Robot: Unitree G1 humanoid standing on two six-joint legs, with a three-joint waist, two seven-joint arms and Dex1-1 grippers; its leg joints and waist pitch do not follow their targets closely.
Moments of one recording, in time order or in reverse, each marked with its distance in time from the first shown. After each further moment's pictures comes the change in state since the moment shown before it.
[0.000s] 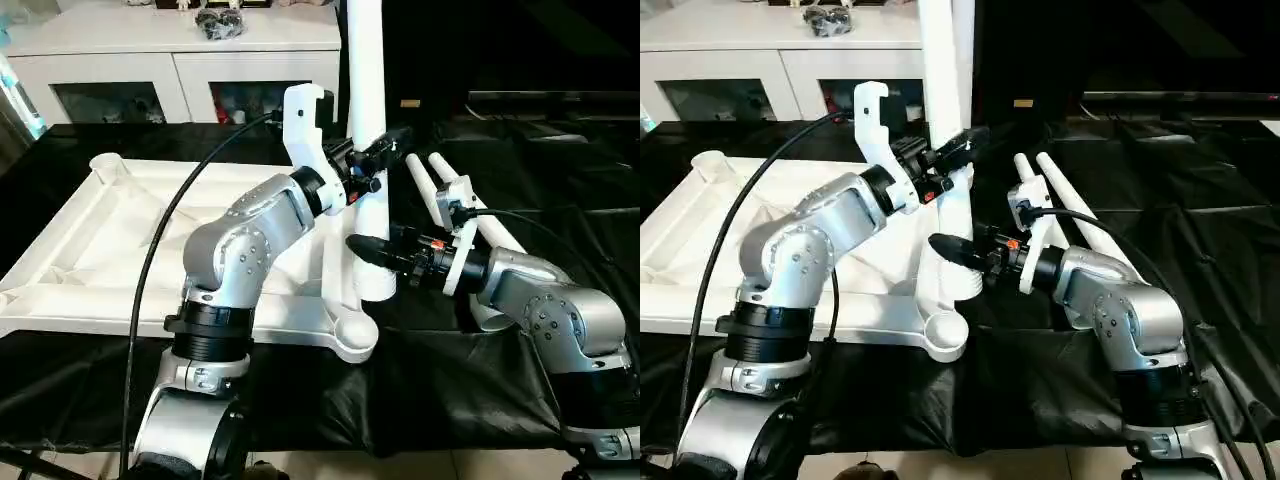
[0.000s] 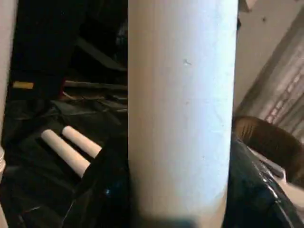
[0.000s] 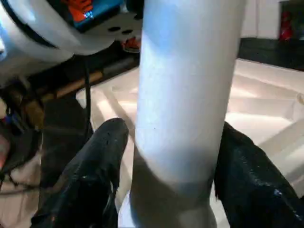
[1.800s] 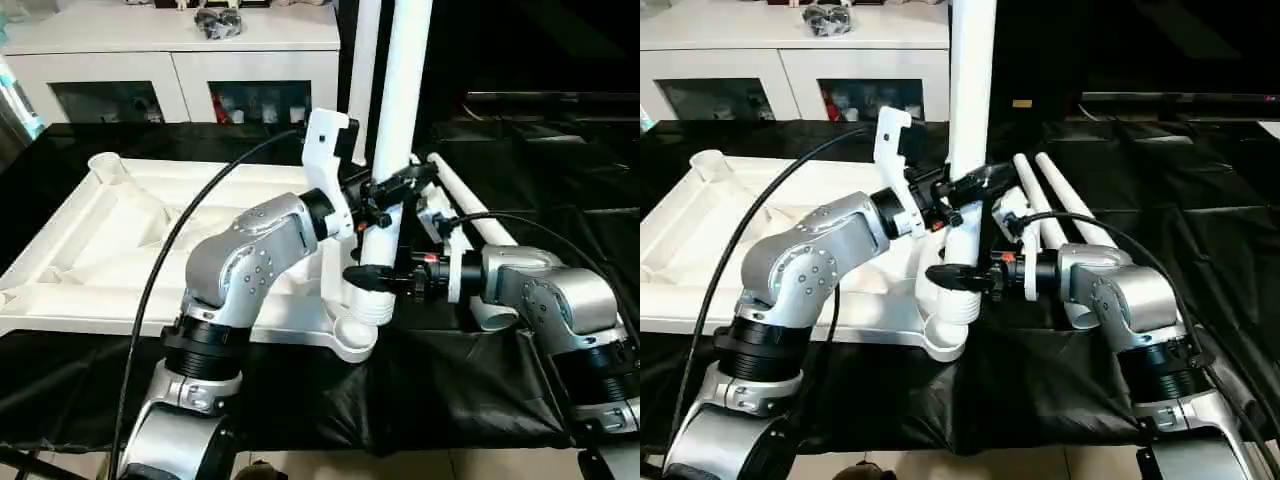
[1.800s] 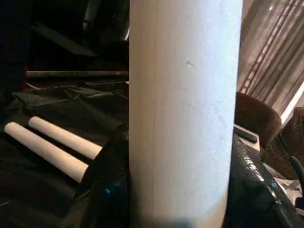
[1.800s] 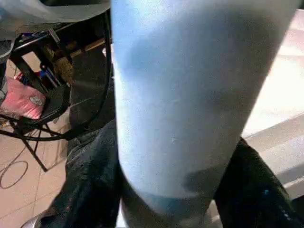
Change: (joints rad) left arm 0.051 0.017 -0.086 -0.059 -0.005 0.019 -0.113; right arm -0.069 -0.051 0.103 0.125 -0.051 0.019 0.186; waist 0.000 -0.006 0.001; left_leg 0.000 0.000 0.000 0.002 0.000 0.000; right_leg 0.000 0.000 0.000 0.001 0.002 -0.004
